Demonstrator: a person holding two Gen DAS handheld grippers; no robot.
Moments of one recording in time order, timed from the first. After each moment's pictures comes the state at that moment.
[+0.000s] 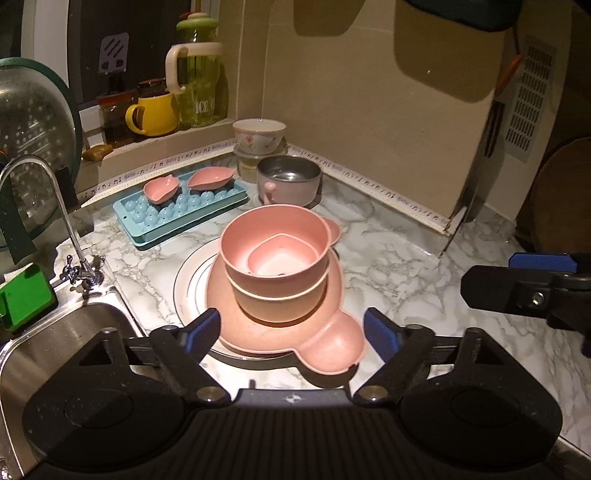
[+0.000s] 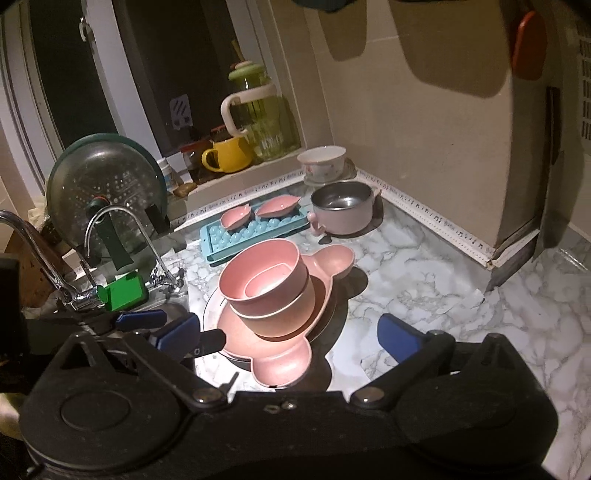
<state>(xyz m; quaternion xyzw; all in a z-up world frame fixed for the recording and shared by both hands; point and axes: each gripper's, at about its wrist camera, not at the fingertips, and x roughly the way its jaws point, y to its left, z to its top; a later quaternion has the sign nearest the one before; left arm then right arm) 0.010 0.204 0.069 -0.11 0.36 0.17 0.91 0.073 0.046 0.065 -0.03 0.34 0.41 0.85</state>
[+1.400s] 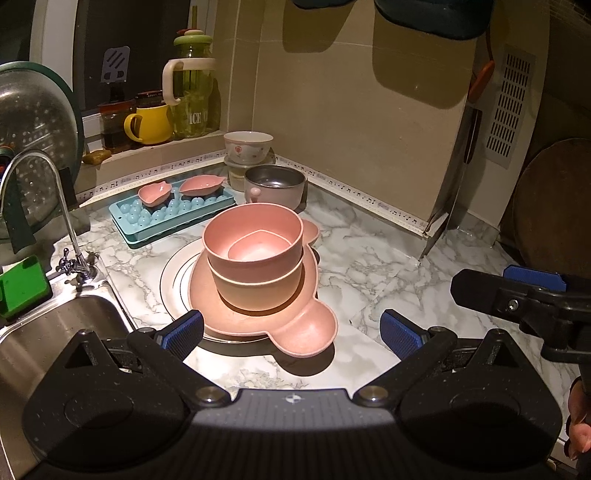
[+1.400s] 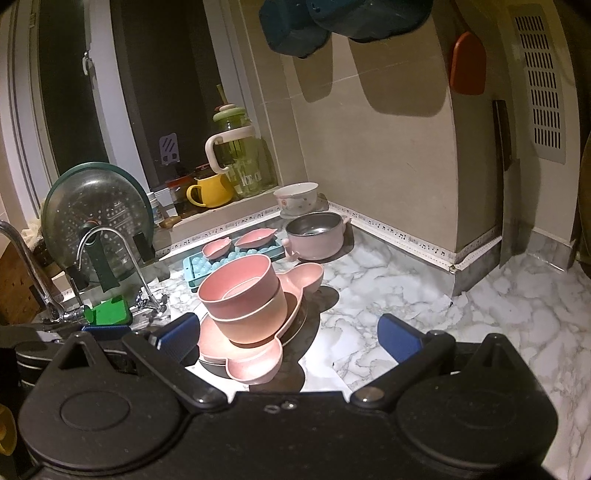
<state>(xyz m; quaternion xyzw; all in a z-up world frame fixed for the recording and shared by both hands) -0.014 0.170 0.065 -0.11 0.33 0.17 0.92 0.040 0.004 0.044 0.00 0.27 0.39 0.88</state>
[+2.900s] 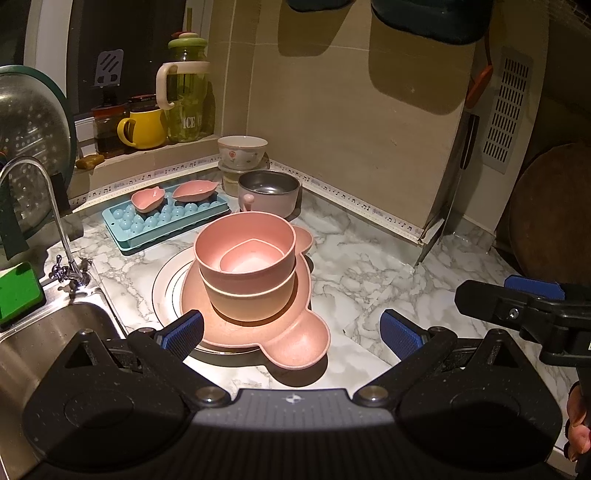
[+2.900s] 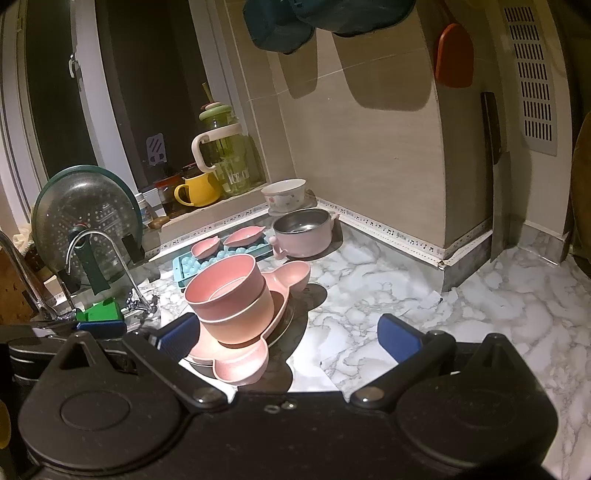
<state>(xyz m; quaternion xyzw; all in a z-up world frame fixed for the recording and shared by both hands) -0.005 0.167 0.069 -0.12 0.33 0.16 0.92 0.048 -0.002 0.045 0.00 0.28 0.37 0.88</state>
